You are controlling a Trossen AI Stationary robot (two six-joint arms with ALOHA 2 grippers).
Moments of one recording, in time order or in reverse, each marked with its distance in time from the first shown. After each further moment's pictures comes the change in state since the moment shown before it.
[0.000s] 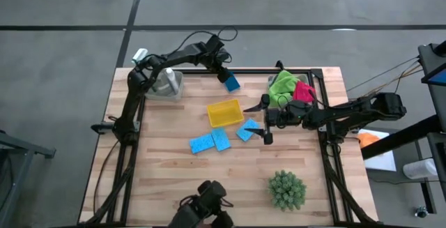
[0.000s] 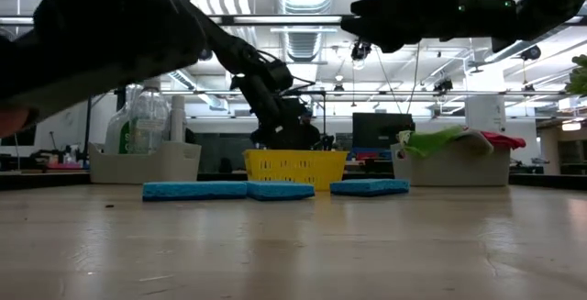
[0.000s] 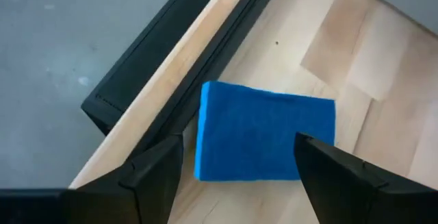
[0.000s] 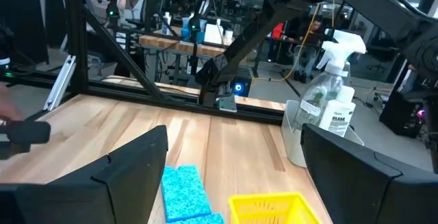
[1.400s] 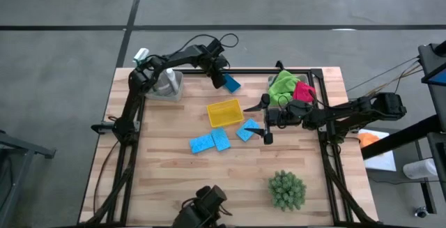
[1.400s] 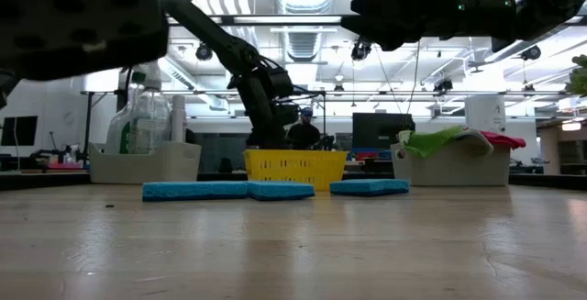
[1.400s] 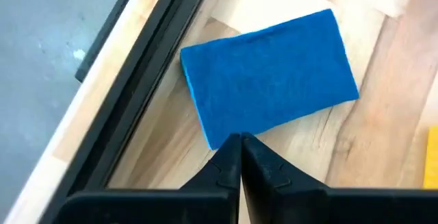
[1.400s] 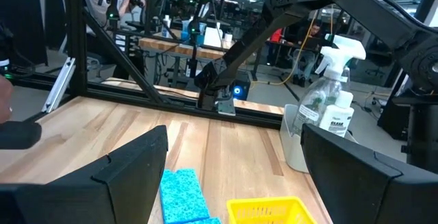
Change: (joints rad) left arm -0.011 0.009 -0.001 -0.156 -0.018 0.140; right arm 0.000 -0.002 0.000 0.010 -0.001 -0.009
